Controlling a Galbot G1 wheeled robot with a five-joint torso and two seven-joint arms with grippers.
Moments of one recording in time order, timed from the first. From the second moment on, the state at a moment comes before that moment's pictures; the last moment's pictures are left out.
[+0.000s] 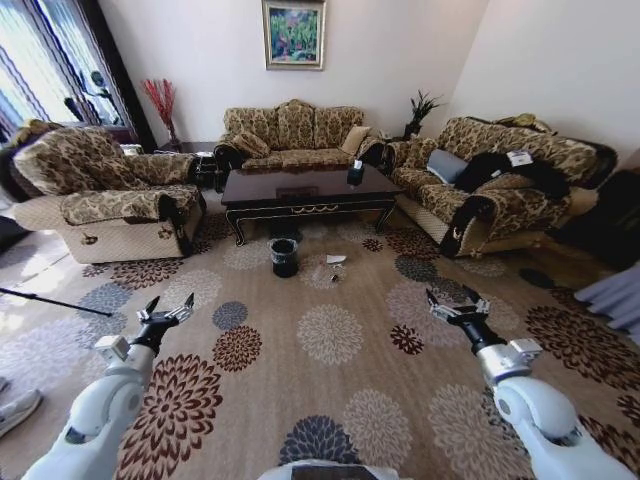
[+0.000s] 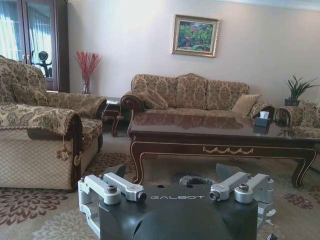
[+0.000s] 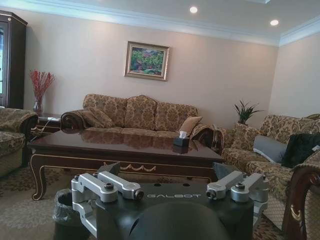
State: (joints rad) left arm 1.54 -1.05 -0.83 -2.04 -0.68 0.17 -0.05; right arm -1.61 0.97 0.84 2.05 0.55 0.01 -0.03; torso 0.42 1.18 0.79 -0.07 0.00
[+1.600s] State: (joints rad) left arm 1.61 -1.05 -0.83 -2.07 -0.63 0.16 -0.10; right arm -1.68 1.02 0.85 2.11 0.50 0.03 -0.01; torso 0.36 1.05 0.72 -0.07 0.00
